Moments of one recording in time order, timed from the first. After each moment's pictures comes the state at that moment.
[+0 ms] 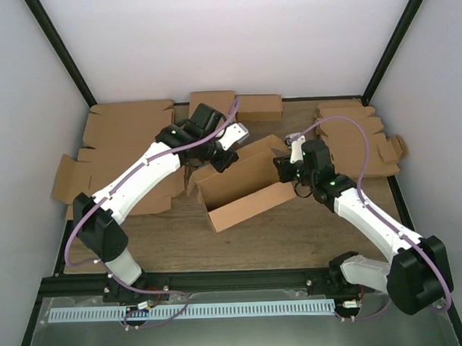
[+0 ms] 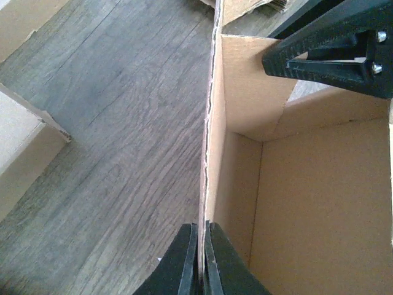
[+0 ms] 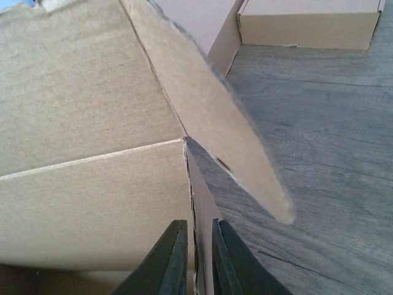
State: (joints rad) left arm -0.67 1.68 1.63 -0.86 0.27 0.21; right arm 0.41 1.13 0.75 -0.16 -0.16 0.24
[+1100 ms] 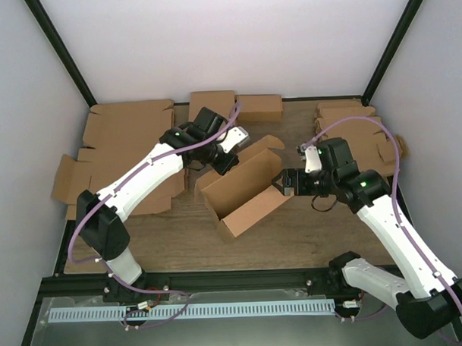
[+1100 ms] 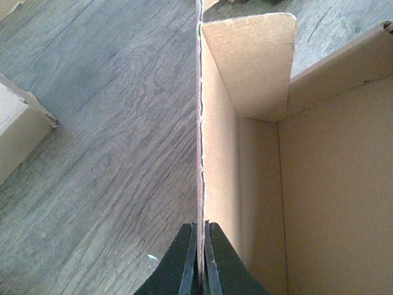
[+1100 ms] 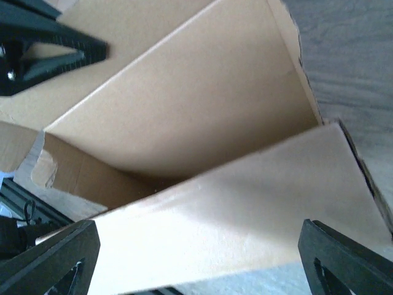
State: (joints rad) left arm -0.67 1.70 1.59 -0.85 0.27 0.17; right arm 0.41 0.97 1.06 -0.90 -0.35 0.40
